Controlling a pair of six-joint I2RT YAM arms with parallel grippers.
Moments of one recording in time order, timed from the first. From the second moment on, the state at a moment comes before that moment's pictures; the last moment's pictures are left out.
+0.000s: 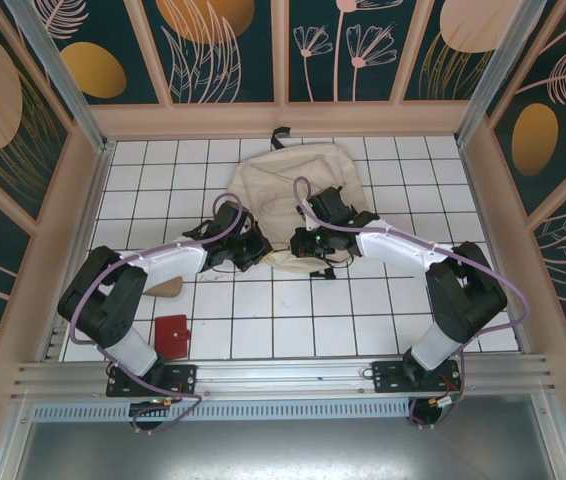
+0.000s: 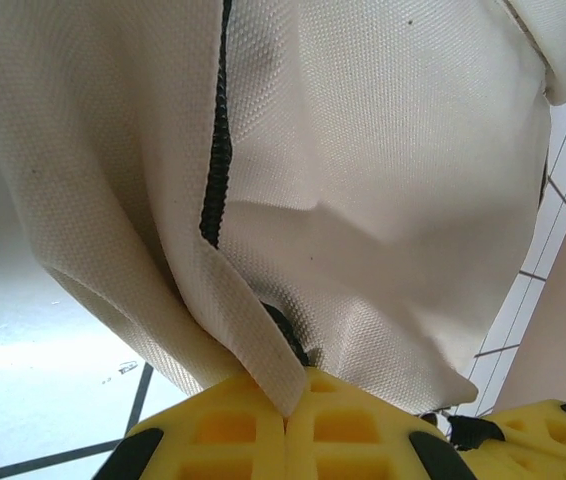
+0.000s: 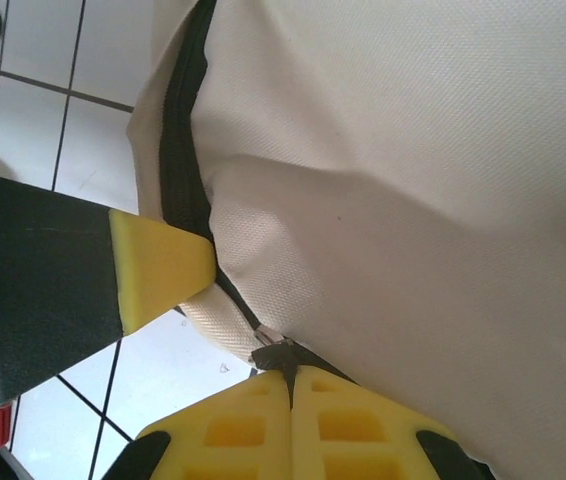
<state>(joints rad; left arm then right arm) -0.59 1.63 0.86 -0.08 0.33 -1.18 0.66 1.62 1.05 -0.40 -0.31 0.47</state>
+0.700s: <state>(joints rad) -0.55 1.60 0.84 -0.10 0.30 -1.09 0.67 1.59 1.08 -0.53 -0.11 0.55</state>
